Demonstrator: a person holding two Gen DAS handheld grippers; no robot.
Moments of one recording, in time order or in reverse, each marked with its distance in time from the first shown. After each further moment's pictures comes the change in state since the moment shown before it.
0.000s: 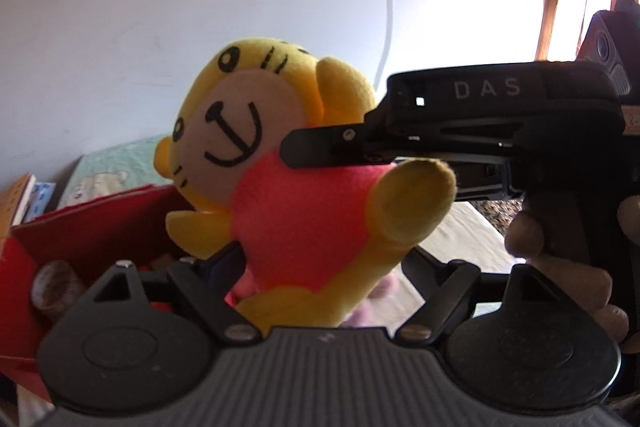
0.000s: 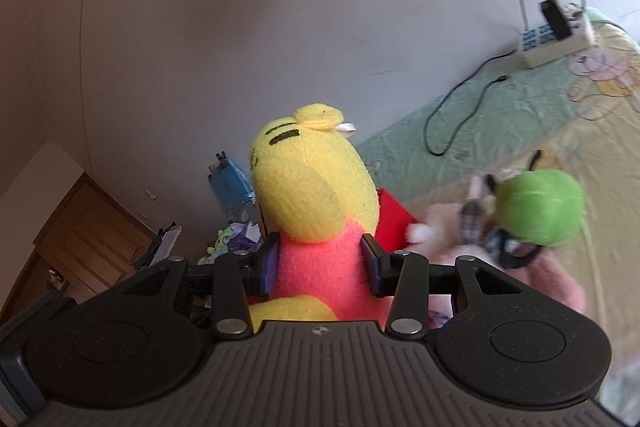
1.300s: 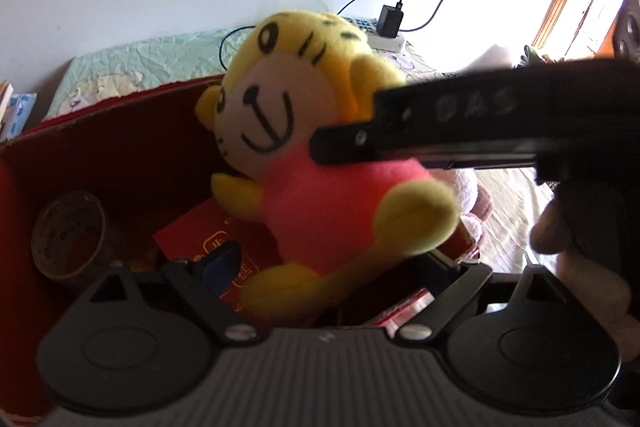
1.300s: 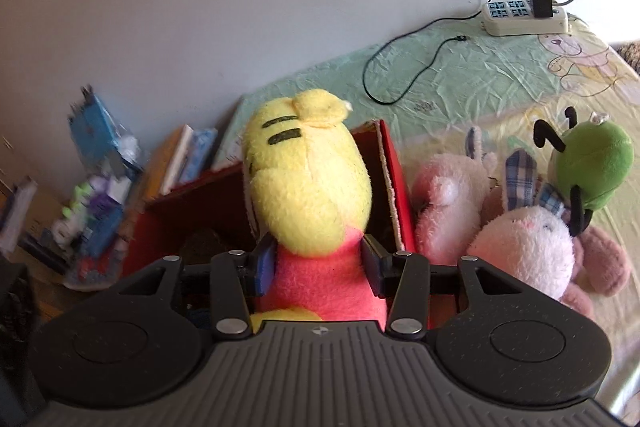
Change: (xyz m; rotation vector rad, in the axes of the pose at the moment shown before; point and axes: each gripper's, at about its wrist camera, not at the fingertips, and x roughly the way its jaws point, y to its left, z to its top) left arm 0.054 0.171 -0.047 -0.073 0.228 -0.182; right arm 0.165 0.054 -0.047 -0.096 0.123 -0.512
